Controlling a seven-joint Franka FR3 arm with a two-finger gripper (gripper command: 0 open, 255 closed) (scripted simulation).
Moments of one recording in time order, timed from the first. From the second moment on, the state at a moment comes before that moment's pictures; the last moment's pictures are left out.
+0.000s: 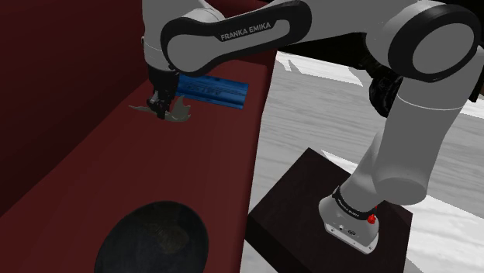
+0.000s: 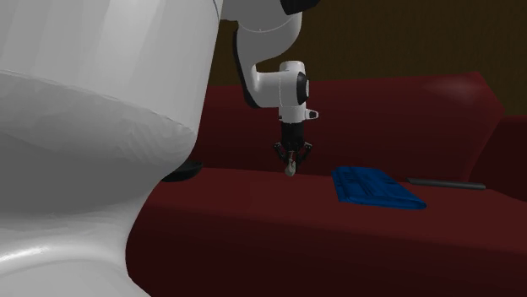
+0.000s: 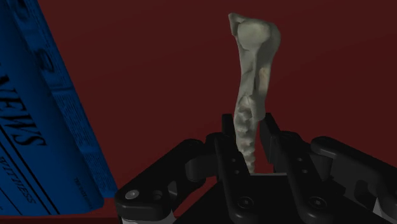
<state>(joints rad) 0.24 0.29 0.29 -1.69 -0.10 2.13 0.04</state>
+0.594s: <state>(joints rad) 0.24 0.28 0.29 -1.66 -0.09 2.09 0.04</state>
